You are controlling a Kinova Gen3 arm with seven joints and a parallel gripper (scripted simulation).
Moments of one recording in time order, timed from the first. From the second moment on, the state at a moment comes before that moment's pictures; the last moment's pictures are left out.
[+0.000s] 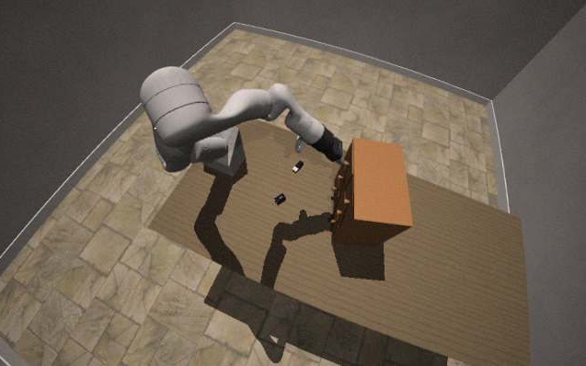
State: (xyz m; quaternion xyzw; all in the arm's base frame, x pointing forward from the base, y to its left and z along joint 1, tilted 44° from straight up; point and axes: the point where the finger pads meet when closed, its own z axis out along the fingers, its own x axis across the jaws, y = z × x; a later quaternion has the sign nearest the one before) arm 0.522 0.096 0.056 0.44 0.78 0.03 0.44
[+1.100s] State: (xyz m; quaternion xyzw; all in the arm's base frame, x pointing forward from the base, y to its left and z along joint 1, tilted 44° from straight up) arm 0.458 0.087 0.069 0.45 0.78 0.02 0.44
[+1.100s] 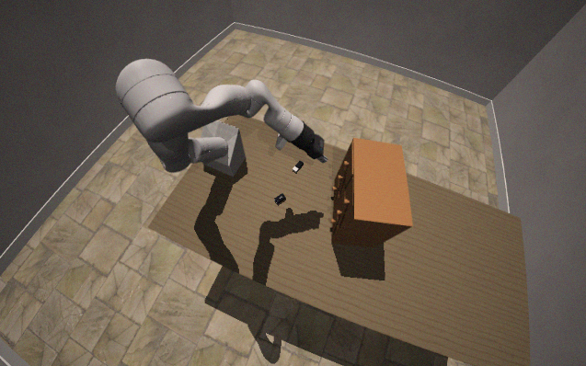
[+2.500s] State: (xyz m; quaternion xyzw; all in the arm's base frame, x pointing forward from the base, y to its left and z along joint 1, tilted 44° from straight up) arm 0.424 0.097 0.090 0.45 0.78 0.02 0.44
